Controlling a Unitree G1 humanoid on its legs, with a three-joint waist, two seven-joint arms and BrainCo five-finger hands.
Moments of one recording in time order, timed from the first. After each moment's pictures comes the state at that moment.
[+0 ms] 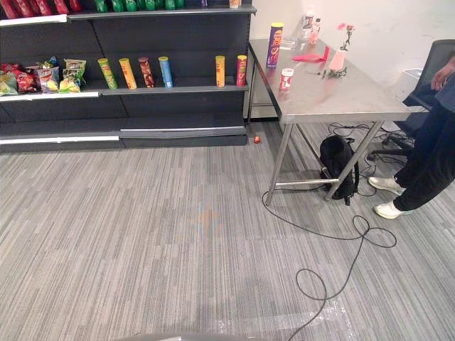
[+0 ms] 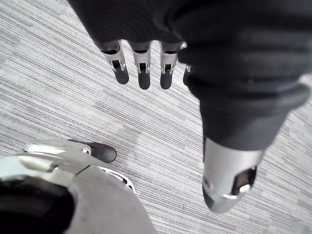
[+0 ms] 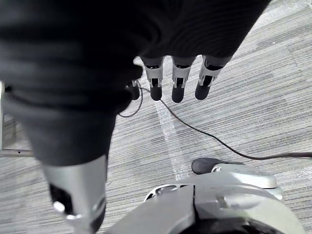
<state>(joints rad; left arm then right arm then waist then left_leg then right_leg) 0.22 0.12 0.01 1.11 -0.45 -0.08 0.15 0.21 -0.12 -0.10 1.12 0.13 -0.08 -0.10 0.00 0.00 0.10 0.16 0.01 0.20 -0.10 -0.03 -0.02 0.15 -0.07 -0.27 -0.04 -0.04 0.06</state>
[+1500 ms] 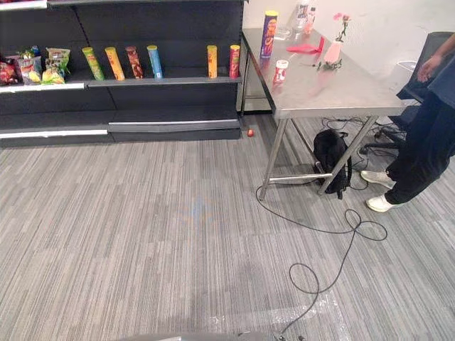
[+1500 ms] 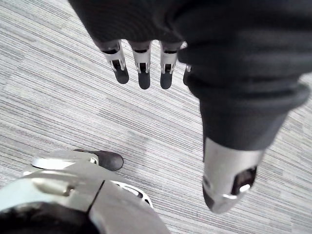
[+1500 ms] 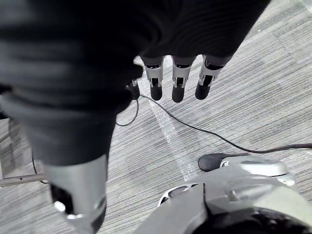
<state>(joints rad) 0.21 0.13 0.01 1.11 -0.42 -0.03 0.22 0.19 -0.10 -0.12 1.14 0.24 -0.09 -0.08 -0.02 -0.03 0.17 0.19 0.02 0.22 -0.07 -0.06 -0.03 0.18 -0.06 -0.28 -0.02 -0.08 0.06</state>
